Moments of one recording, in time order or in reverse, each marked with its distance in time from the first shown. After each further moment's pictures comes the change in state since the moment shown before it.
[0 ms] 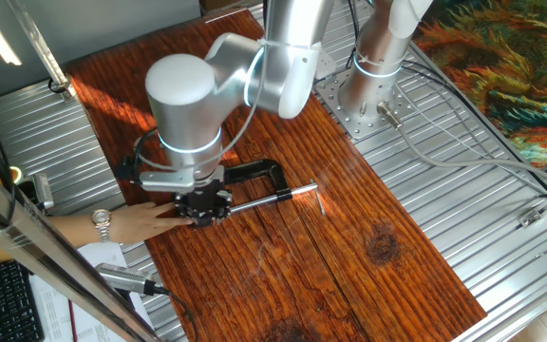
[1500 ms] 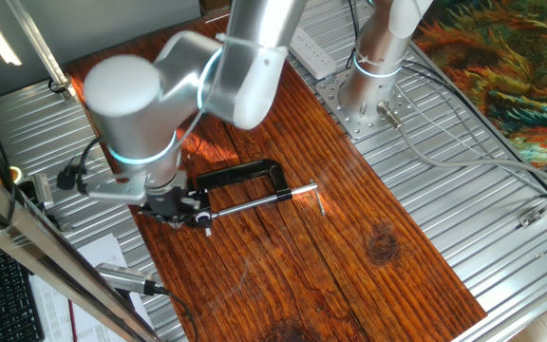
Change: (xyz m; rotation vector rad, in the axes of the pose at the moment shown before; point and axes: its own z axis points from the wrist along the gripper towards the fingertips) arm -0.023 -0.066 -0.022 0.014 0.080 0.024
